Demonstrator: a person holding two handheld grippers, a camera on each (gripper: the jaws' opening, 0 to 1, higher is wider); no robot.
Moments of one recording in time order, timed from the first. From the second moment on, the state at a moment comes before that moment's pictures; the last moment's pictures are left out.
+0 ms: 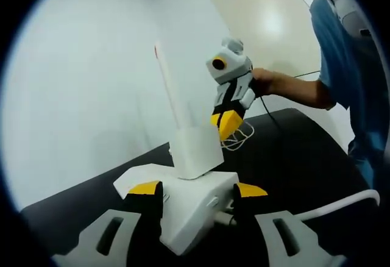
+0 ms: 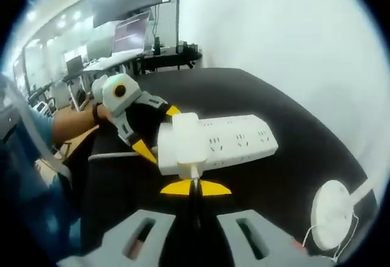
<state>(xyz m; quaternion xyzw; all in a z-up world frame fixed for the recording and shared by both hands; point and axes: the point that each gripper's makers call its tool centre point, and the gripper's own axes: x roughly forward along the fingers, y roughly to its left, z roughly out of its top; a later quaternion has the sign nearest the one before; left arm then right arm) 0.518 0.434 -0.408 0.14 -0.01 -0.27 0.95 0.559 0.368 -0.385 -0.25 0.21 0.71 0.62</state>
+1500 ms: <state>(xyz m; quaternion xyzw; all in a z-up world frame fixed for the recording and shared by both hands) 0.516 0.423 -0.402 0.13 -0.01 -0.27 0.95 0.538 0.428 -0.402 -0.44 0.31 0.68 0.50</state>
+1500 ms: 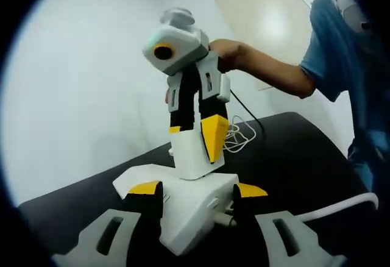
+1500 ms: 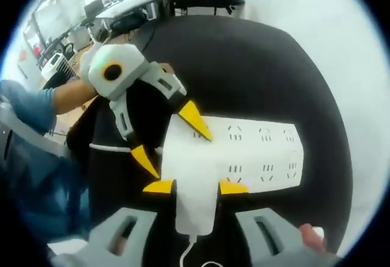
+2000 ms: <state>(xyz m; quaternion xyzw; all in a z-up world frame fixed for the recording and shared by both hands) 0.523 0.445 -0.408 0.12 0.00 -0.27 0.96 0.542 0.435 -0.395 -0.48 0.31 0.65 0.50</state>
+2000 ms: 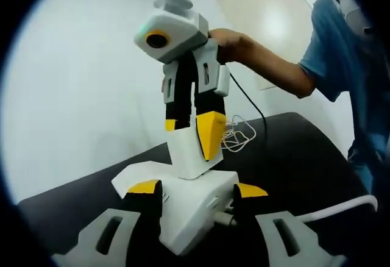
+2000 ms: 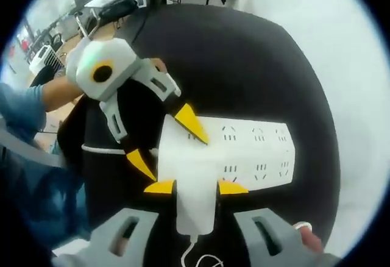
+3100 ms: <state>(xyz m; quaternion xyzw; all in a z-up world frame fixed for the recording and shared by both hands) 0.520 0.440 -0.412 0.13 0.00 -0.27 0.95 0.540 0.435 -0.394 -0.50 0.29 0.63 0.51</state>
